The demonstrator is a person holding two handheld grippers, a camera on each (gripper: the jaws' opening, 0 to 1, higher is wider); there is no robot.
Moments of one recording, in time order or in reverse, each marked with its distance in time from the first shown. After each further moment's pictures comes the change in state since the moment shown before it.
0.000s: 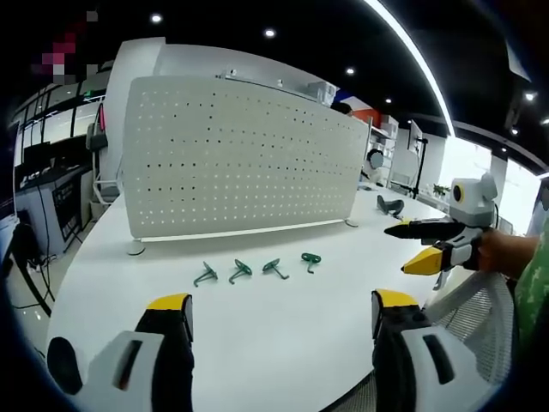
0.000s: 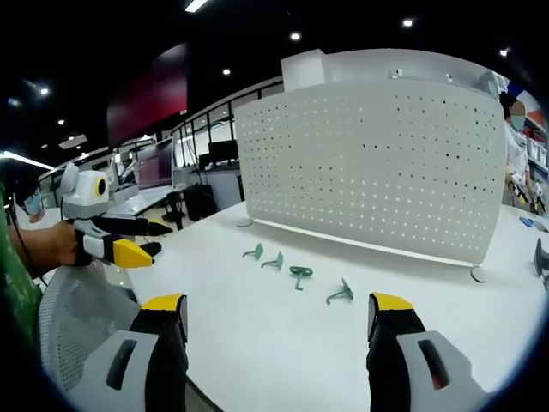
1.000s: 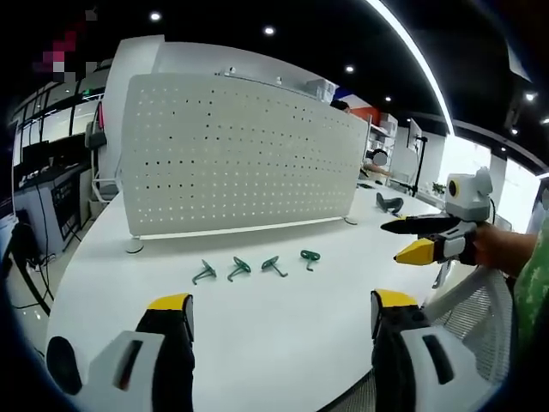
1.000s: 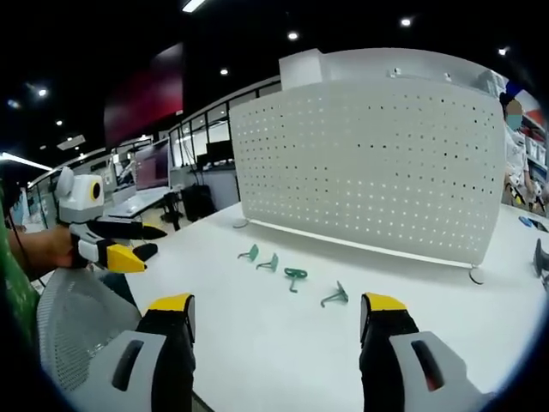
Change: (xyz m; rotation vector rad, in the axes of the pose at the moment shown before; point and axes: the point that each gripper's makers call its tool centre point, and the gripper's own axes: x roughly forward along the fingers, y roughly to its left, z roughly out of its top) left arm 0.001 -0.001 -0.003 0.000 0.014 -0.005; right arm 0.005 -0.011 0.004 0.004 0.004 -0.005
